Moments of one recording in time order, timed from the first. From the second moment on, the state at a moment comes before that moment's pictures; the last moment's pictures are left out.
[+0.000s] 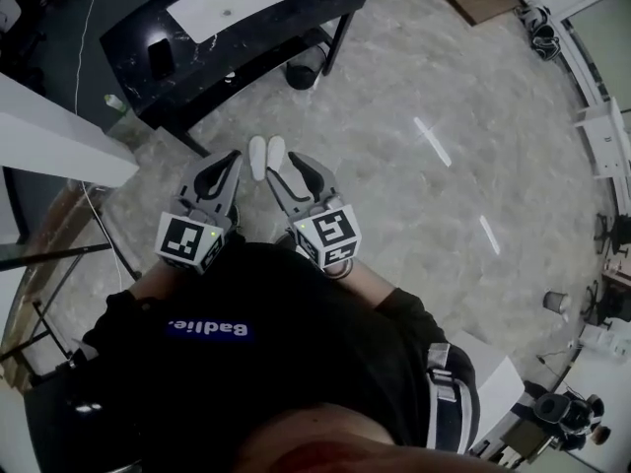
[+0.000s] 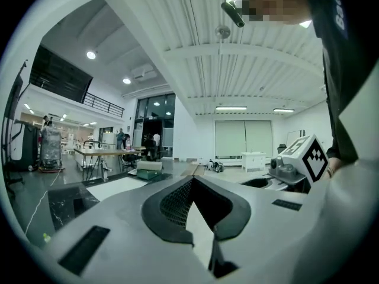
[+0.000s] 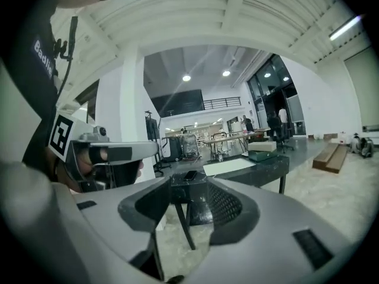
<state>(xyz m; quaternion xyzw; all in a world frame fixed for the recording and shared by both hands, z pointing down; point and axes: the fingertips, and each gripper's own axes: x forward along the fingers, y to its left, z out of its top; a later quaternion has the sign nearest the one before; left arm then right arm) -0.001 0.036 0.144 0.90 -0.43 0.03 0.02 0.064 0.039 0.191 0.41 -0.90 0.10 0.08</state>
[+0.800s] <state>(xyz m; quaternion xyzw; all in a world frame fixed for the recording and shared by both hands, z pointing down) -0.090 0.093 0.113 0.94 -0.34 -0.02 0.02 -0.049 0.101 0.121 0.47 -0.88 0.04 0.05</state>
